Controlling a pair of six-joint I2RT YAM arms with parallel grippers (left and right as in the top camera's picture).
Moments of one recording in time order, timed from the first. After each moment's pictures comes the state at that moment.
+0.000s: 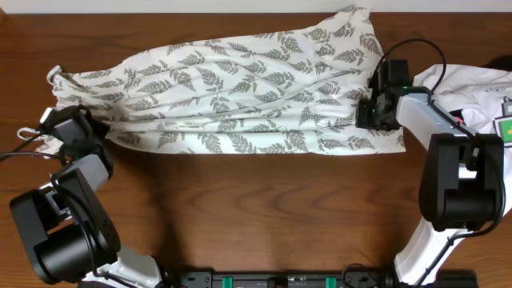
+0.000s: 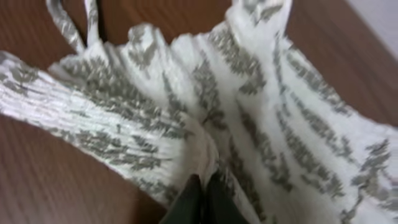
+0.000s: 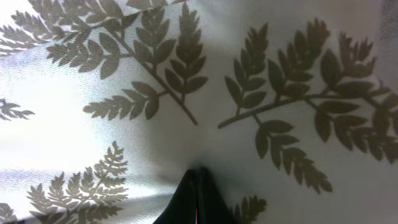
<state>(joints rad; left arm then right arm) 0.47 1.76 0.76 0.34 -0.16 -0.58 0.01 1.99 1.25 -0.56 -0.04 0.15</state>
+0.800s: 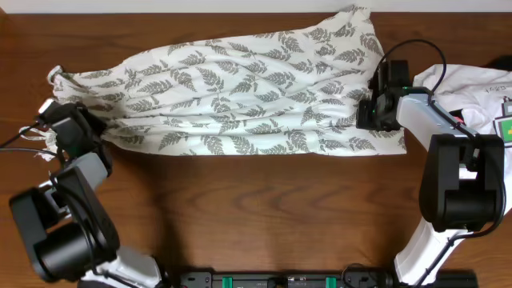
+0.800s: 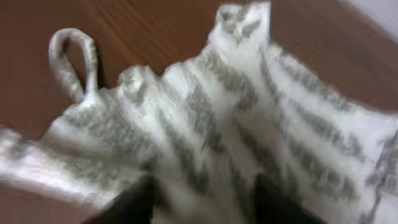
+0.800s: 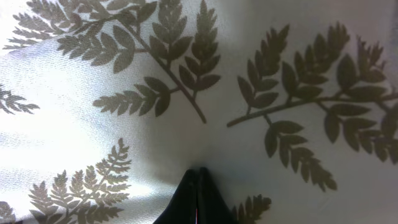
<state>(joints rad) 0.47 1.75 0.78 0.32 -0.17 -0.38 0.01 1.99 1.24 -0.56 -0.03 0.15</state>
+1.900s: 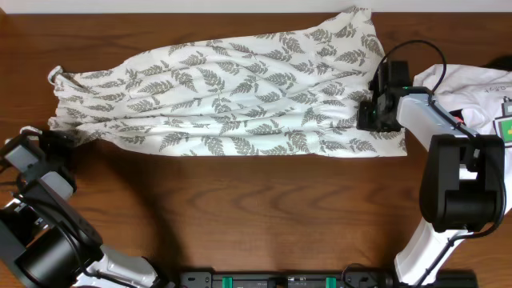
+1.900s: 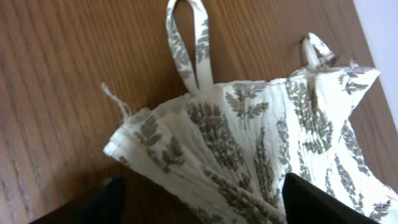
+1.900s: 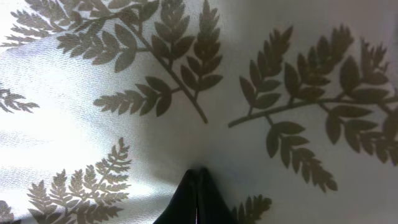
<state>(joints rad) 0.77 1.80 0.79 0.28 0.16 -0.68 0.01 1.99 1.24 -0.58 -0.02 0.15</state>
